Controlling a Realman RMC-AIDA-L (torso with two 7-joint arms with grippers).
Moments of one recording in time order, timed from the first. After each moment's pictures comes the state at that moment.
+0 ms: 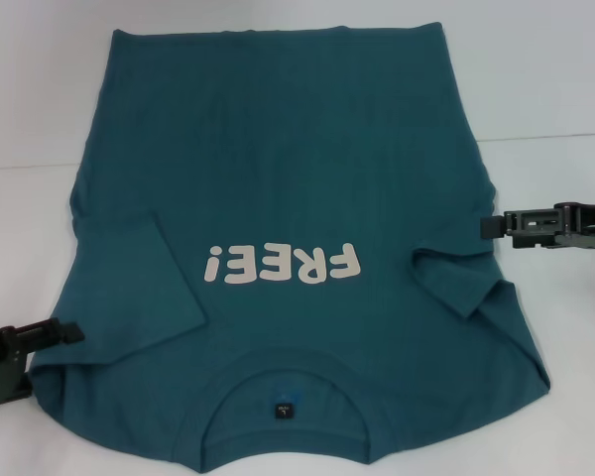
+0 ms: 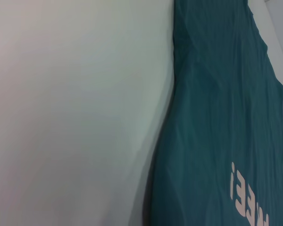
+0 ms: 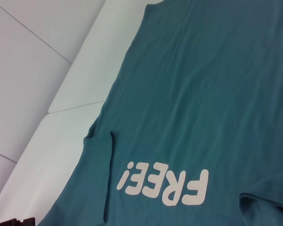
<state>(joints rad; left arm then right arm) -0.47 -2.05 0.38 0.64 2.32 1.35 -2.50 0.62 1.89 -0.61 -0.70 -2.20 -1.52 2.27</state>
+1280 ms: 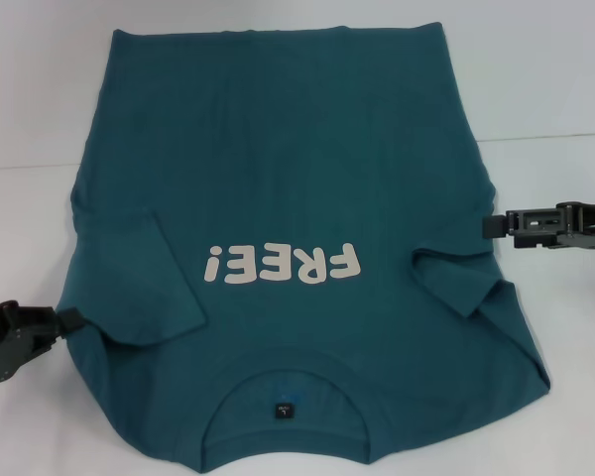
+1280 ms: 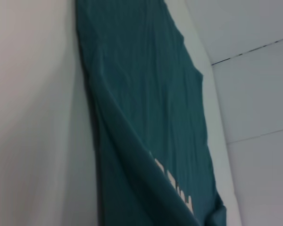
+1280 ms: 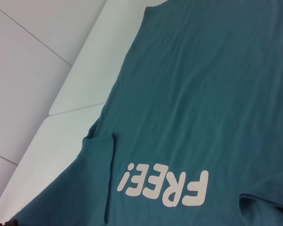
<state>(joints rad) -0.50 -2.01 0.25 0.55 2.27 1.52 -2.31 0.62 1.89 -0.60 -0.70 -2.20 -1.52 2.27</state>
